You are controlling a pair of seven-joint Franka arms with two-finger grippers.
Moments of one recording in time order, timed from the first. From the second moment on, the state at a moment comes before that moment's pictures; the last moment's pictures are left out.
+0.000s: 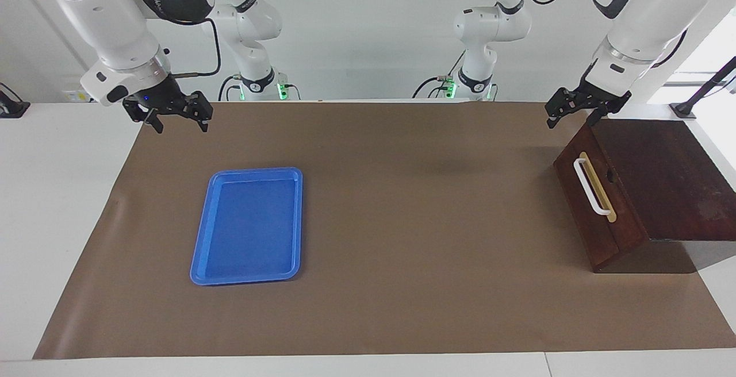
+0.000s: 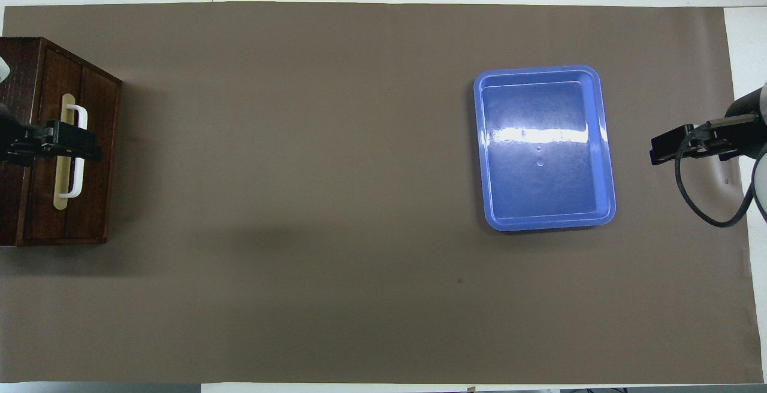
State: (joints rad) left arm -0.04 -0.02 -0.01 -1.64 -0.01 1.57 -0.04; right arm -0.01 0.01 0.00 -1.64 -0.03 1.56 -0.04
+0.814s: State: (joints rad) left arm -0.06 -0.02 -0.02 -1.68 0.06 1.68 0.01; right arm -0.01 0.01 0.00 -1.64 -0.03 1.55 -0.04
